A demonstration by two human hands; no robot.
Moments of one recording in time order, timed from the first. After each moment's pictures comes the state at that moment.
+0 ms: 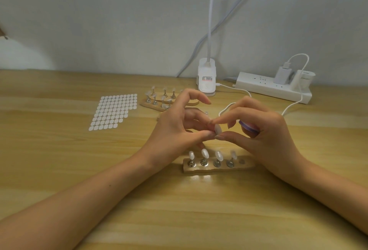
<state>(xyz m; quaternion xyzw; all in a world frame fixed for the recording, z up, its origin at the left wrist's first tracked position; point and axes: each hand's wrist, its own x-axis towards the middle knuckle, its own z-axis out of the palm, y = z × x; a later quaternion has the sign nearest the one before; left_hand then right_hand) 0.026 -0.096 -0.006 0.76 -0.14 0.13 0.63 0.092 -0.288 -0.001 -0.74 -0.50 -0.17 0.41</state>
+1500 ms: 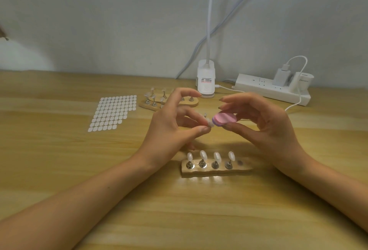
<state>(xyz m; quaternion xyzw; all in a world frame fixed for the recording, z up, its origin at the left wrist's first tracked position) 0.024 -0.099 -0.002 0.77 -0.07 0.18 0.61 0.101 -0.292 0.001 -0.71 -0.46 -0.12 0.52</state>
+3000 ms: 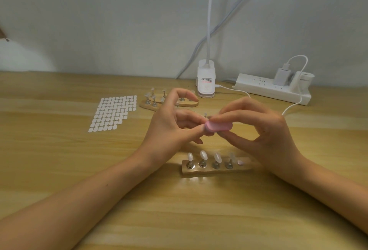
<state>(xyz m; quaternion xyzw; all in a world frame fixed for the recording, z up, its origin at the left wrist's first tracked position) 0.025 -0.096 -0.005 0.73 -0.09 0.17 0.65 0.102 -0.291 -0.001 -0.71 -0.54 -0.22 0.41</state>
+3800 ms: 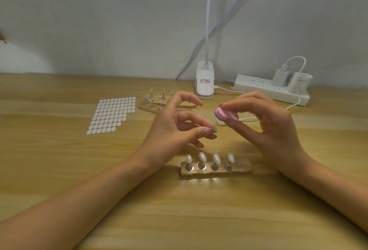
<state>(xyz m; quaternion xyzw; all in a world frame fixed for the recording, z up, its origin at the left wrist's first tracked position) 0.027 -0.096 -0.004 0.72 -0.12 0.13 0.68 0.106 -0.294 -0.001 -0.70 -0.50 -0.20 0.47</state>
